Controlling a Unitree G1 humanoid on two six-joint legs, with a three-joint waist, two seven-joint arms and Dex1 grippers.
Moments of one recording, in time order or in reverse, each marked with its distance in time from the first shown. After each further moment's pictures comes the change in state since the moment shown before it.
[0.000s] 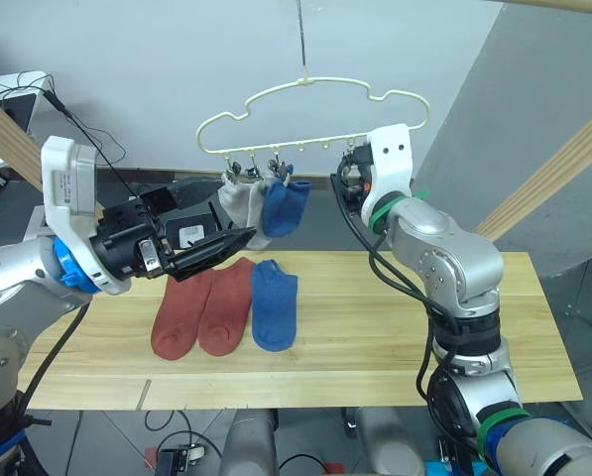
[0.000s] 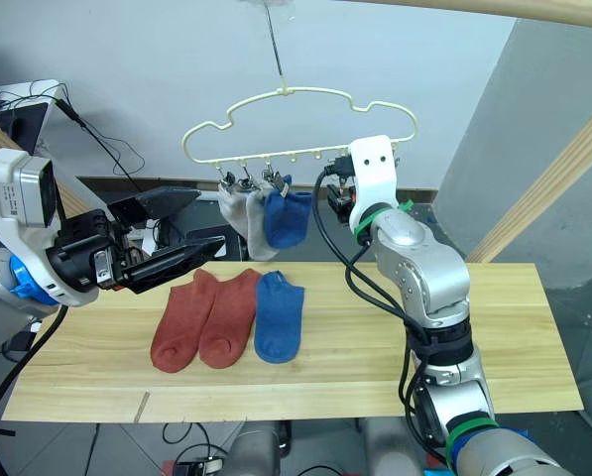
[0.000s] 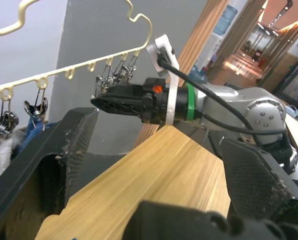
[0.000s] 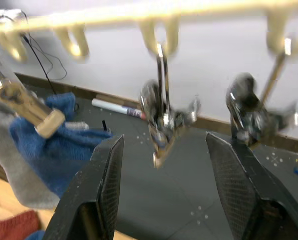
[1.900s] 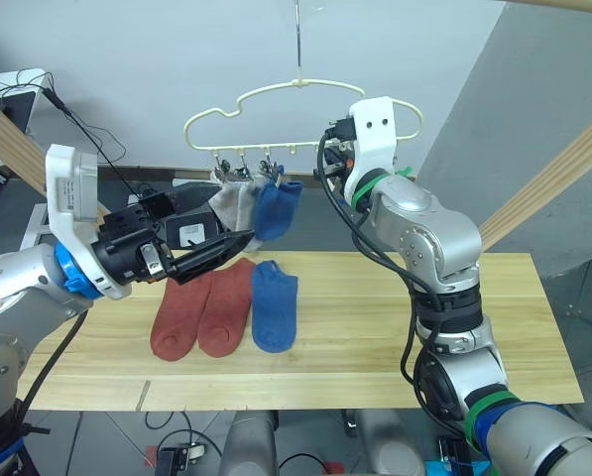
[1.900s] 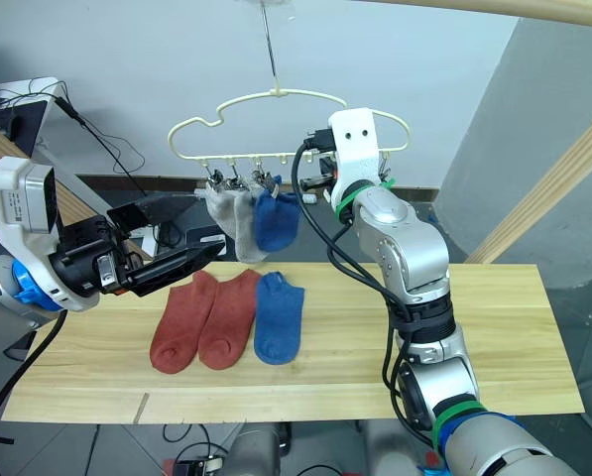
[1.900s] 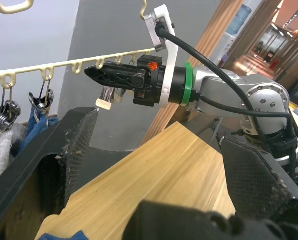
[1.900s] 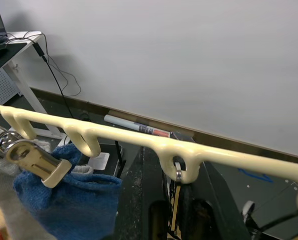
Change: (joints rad) left arm 0.038 0.001 0.006 -0.016 0.006 0.000 0.052; right arm -0.095 0.062 -0.014 0.135 -0.047 -0.084 0.030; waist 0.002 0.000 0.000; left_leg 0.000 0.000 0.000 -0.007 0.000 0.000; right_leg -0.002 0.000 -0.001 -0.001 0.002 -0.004
